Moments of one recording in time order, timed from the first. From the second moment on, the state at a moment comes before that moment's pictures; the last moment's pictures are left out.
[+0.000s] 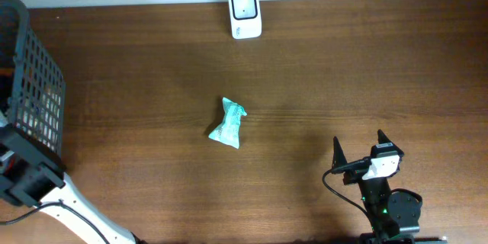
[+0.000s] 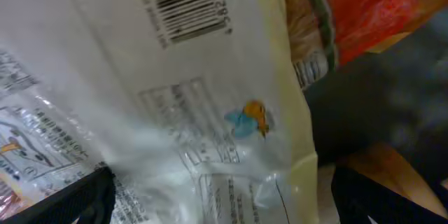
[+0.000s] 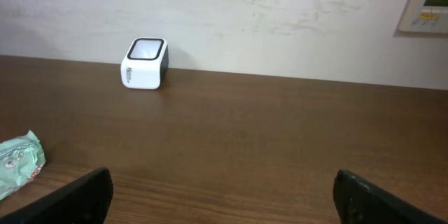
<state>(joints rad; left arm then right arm) 0.70 2.38 2.21 -1.14 -0.09 -0.25 0.04 0.01 0.01 -0.07 -0.08 -0.03</state>
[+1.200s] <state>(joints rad) -0.30 1.78 1.26 -0.78 -0.15 -0.17 0.04 0.01 0.01 -0.07 -0.08 -0.03</state>
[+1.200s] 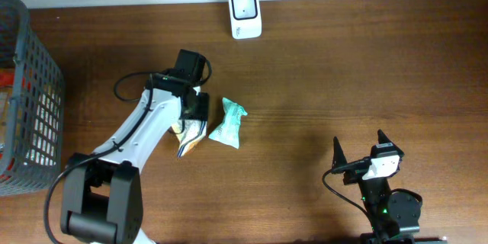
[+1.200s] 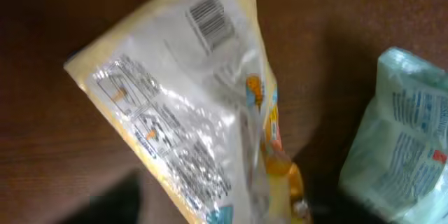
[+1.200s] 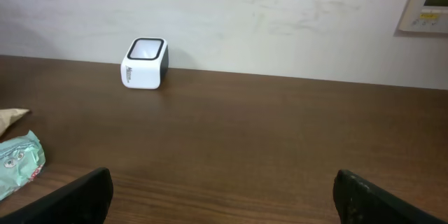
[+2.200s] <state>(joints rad) 0.77 2.22 2.23 -1.00 -0.10 0.05 0.04 0.01 0.01 -0.07 -0.08 -0.03</state>
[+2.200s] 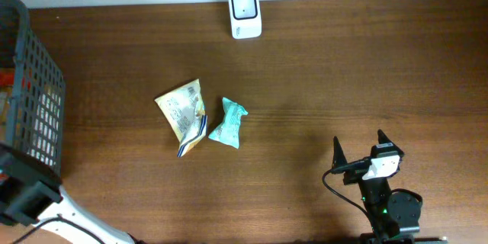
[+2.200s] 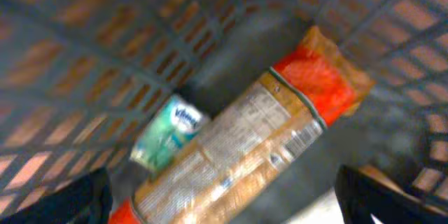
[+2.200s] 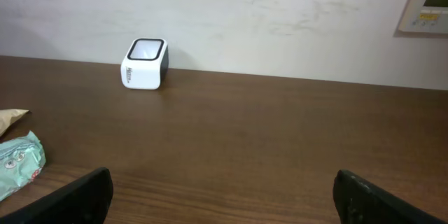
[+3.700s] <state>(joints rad) -0.13 1.88 2.09 -1.29 0.17 -0.16 0.04 0.01 0.01 -0.07 -0.08 -0.03</state>
